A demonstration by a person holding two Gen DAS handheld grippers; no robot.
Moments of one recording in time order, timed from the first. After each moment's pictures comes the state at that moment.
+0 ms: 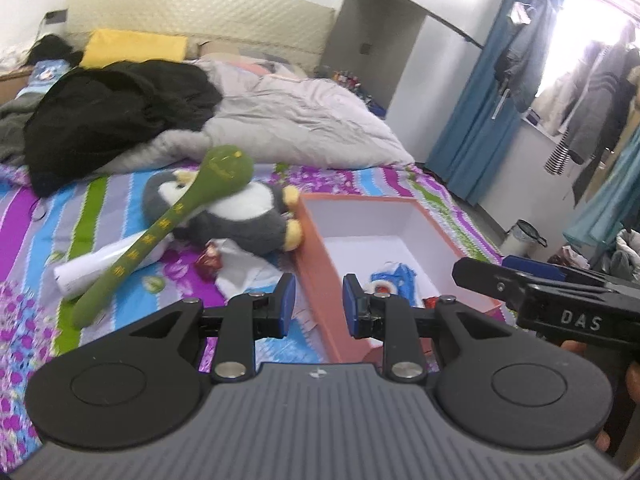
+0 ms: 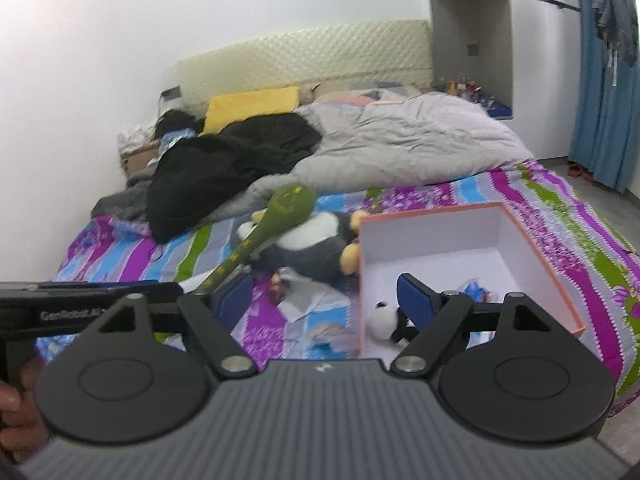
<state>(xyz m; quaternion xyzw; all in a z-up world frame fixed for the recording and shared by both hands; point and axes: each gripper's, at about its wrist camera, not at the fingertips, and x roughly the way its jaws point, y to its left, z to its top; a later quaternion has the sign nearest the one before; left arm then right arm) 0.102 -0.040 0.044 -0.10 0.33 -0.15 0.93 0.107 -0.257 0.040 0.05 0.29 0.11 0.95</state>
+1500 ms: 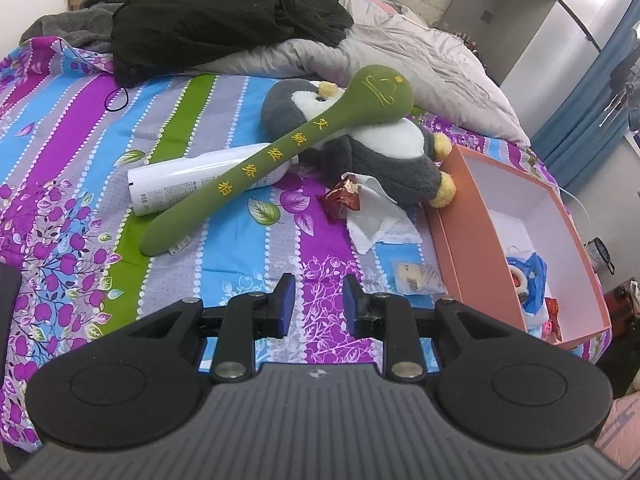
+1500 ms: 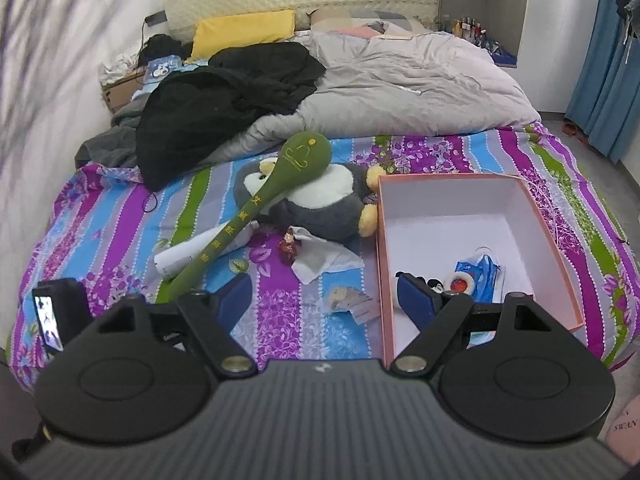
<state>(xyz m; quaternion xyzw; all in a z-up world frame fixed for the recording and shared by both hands) 0.184 0.061 -0.079 -0.16 0.44 -0.01 0.89 0.169 -0.187 0.084 0.01 0.41 0.08 0.91</state>
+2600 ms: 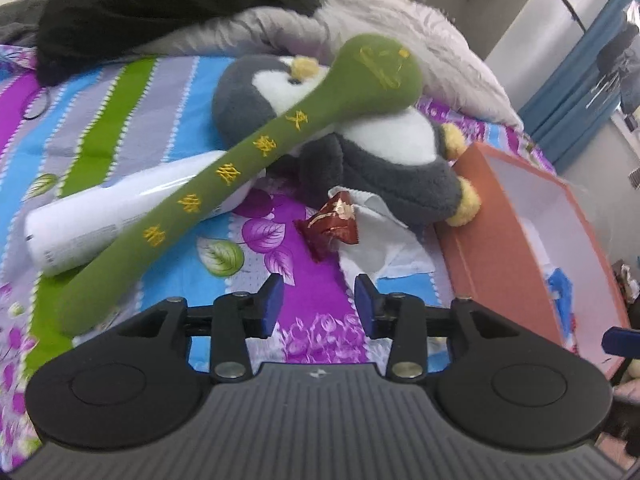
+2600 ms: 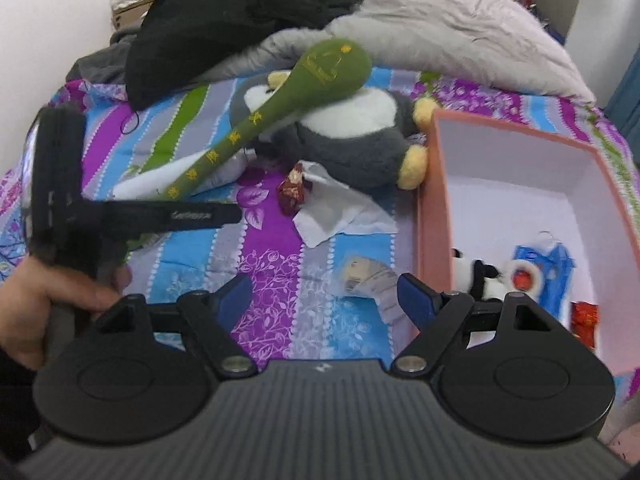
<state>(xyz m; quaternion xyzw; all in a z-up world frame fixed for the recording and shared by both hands) 0.302 0.060 -0.146 -0.16 0.45 -0.07 0.88 0.251 -0.145 -0.063 -0.05 0.47 0.12 0.87</state>
